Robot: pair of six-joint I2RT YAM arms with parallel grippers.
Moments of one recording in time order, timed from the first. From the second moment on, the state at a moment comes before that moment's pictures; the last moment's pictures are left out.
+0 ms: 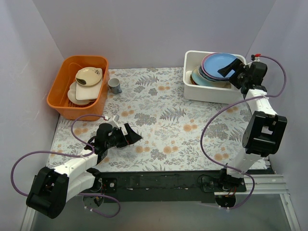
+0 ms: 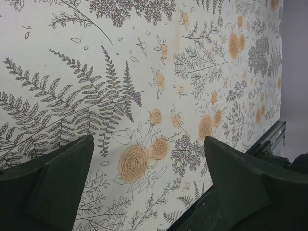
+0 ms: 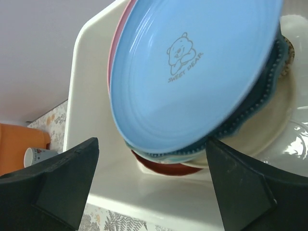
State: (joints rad) left arm -0.40 1.00 0.23 0.22 0.34 -0.74; right arm -0.22 1.75 1.34 0.01 -0.43 0.57
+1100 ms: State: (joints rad) left arm -0.40 1.06 0.41 0.12 0.28 -0.66; right arm 0.07 1.45 1.18 -0.10 -0.24 0.37
